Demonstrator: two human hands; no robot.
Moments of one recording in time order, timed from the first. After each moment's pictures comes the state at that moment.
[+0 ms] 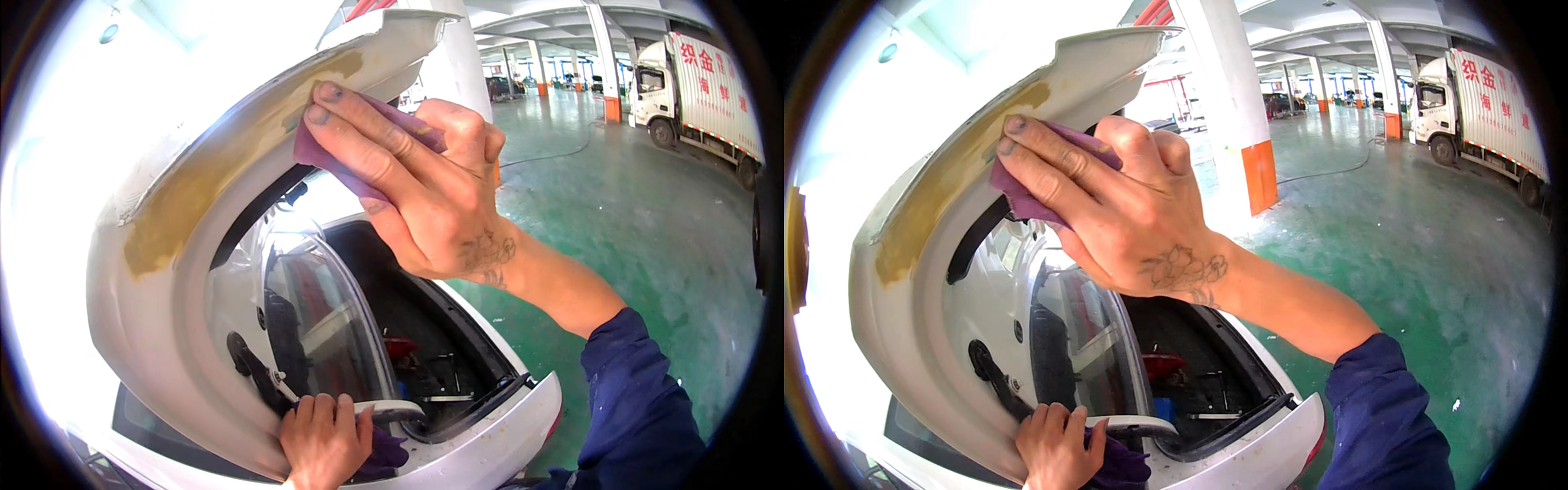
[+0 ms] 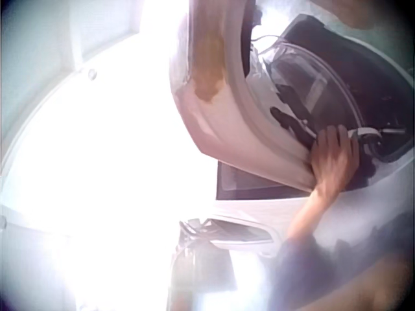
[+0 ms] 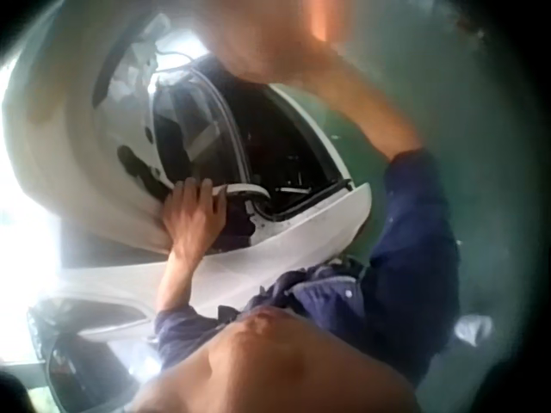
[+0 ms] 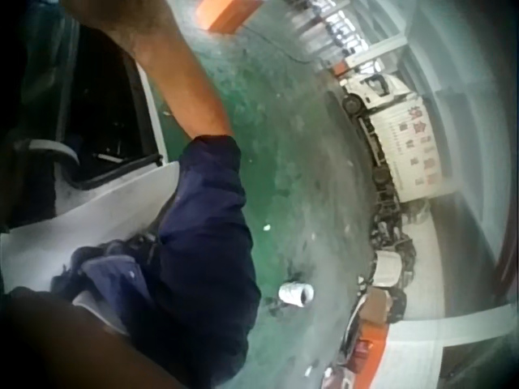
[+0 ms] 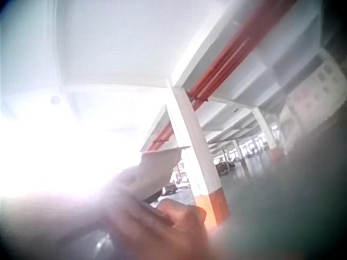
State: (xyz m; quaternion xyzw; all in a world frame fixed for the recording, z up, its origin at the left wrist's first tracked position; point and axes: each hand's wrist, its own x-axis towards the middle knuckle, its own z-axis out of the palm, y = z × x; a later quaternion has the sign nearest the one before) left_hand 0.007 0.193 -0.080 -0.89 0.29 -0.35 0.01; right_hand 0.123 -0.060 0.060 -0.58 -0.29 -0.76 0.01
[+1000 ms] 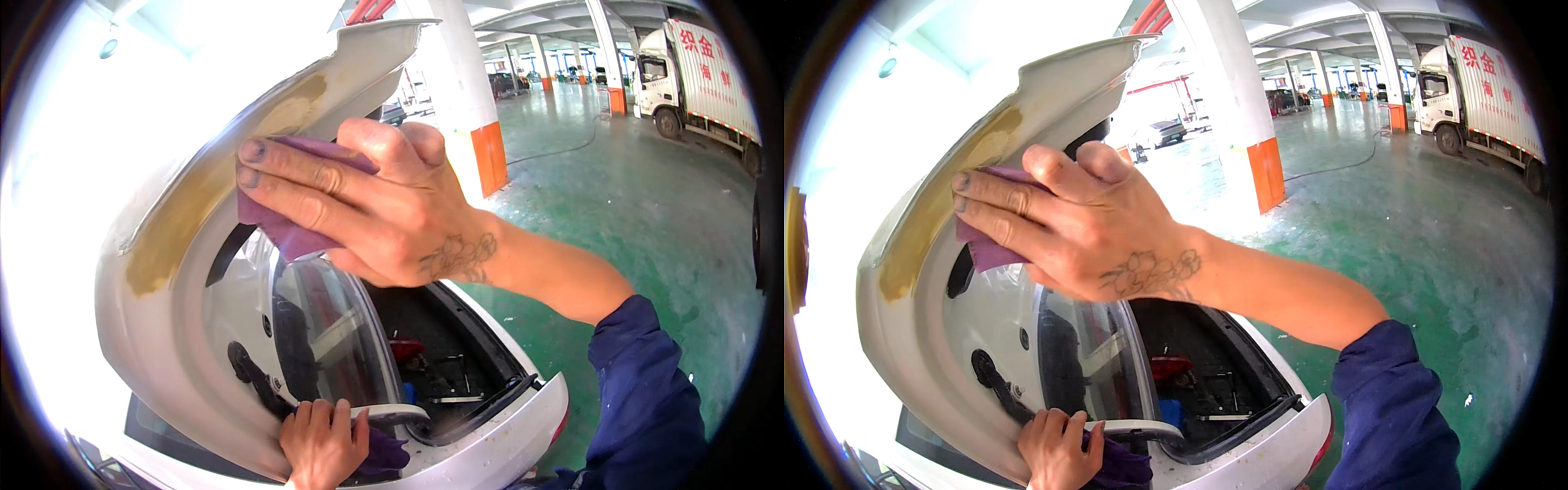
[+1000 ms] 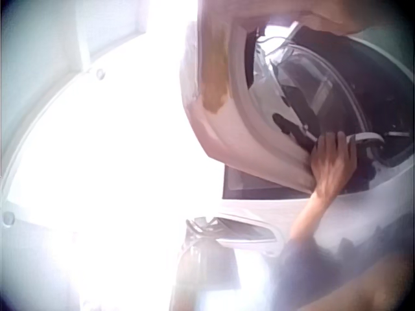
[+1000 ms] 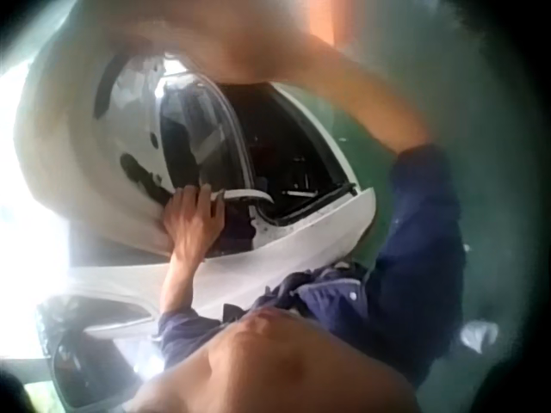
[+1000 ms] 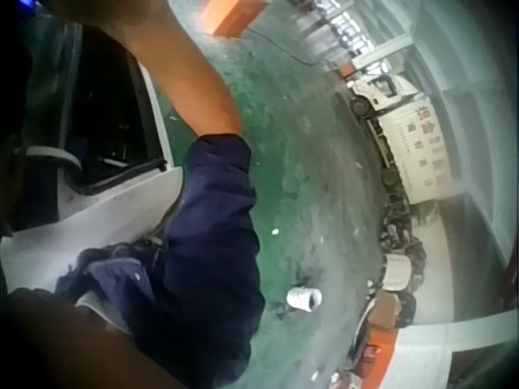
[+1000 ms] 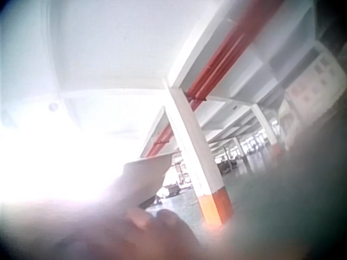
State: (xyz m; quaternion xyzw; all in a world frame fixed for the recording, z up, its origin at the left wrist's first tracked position) left_hand 0.005 0.187 -0.083 -0.88 0.31 -0.37 0.01; right_hand 0.120 -0.062 0.068 -0.55 -0.35 -0.76 -0.02
